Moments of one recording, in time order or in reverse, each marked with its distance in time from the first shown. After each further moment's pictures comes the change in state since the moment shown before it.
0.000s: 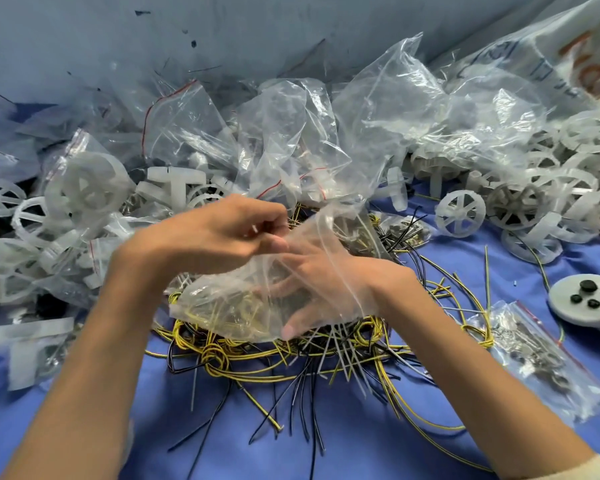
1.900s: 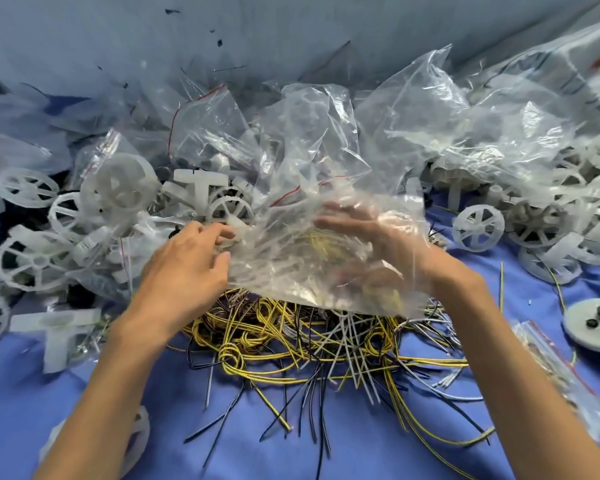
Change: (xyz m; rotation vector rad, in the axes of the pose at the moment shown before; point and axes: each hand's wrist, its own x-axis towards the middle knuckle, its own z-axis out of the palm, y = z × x) left_hand -0.050 -0.020 0.029 0.275 0.499 -0.597; right_hand -0.031 0.026 -0.030 0.624 0.353 -0.061
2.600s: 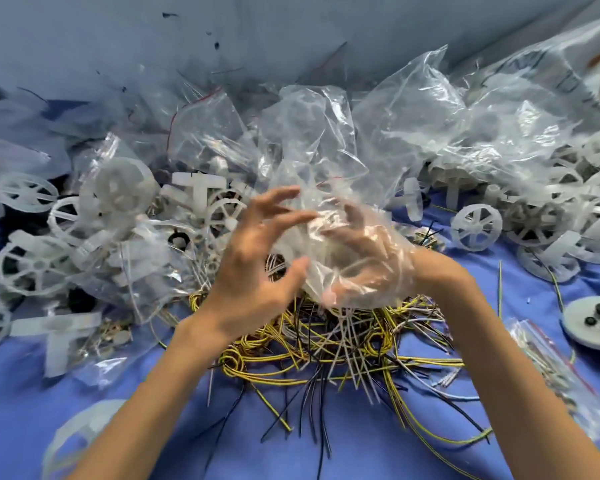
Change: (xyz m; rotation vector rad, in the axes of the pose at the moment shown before) left_hand -0.006 0.053 0.021 -0.512 0.158 0.547; right_hand 0.007 0.036 -0.002 -0.463 -0.054 0.125
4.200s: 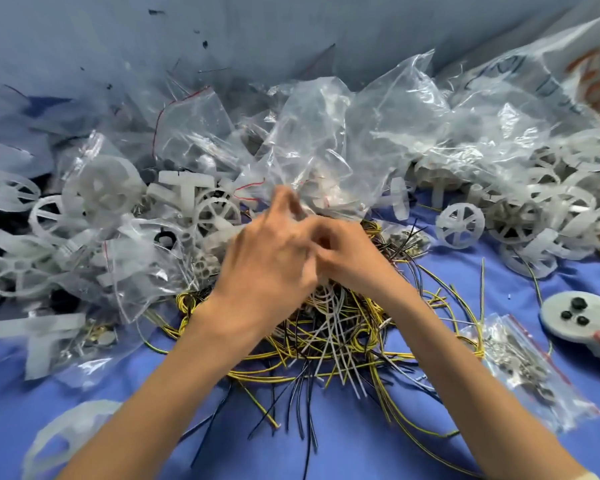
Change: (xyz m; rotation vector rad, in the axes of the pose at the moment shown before) left_hand 0.018 0.037 0.010 0.577 -0.100 -0.087; right_hand 0.019 -0.032 0.023 0.215 0.395 -0.094
